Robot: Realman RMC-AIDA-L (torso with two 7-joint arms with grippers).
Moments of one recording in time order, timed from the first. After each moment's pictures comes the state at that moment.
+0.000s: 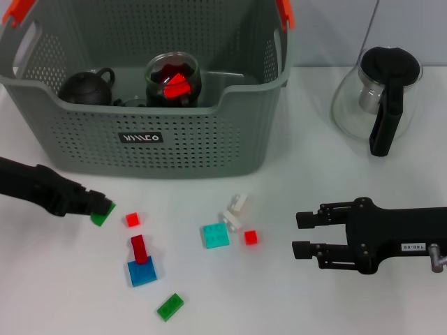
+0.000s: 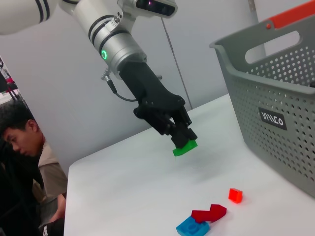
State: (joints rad) left arm -0.60 -2.01 0.61 1.02 2.49 1.83 -1.99; right arm 0.49 2.07 -0.91 -0.63 -1.93 -1.66 1.40
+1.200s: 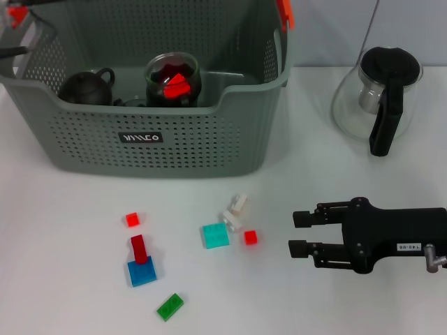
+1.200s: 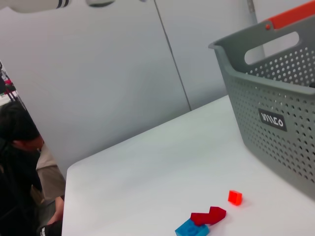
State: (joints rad) left arm -0.76 -1.91 0.61 0.76 1.85 1.57 -2.14; right arm 0.49 2.07 -0.91 -0.62 -1.93 -1.64 1.39
